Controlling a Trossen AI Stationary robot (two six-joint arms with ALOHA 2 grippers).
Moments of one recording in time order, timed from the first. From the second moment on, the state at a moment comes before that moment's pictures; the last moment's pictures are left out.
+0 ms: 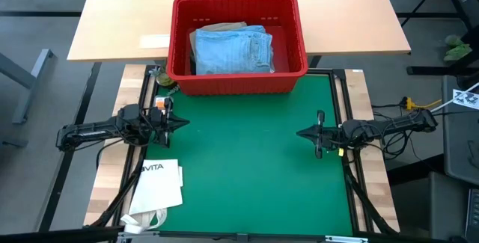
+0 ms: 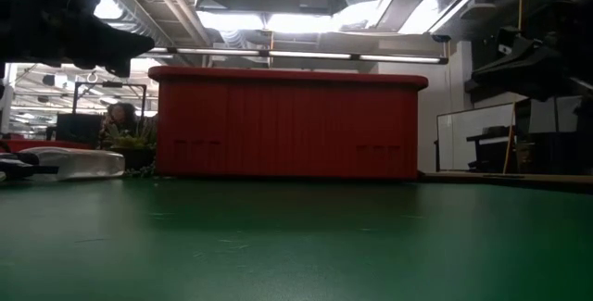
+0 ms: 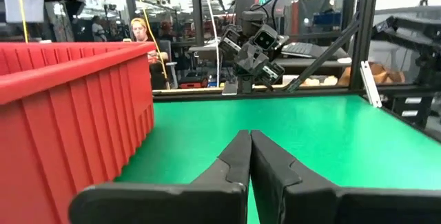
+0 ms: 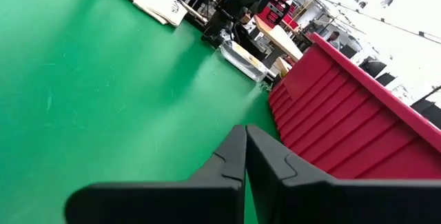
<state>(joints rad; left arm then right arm) 0.20 0.01 0.01 0.03 0.13 0.04 0.23 0.21 0.01 0.06 0.25 -0.63</state>
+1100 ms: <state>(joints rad) 0.20 0.01 0.01 0.04 0.11 0.11 0.23 0.21 0.01 0.06 0.25 -0.64</state>
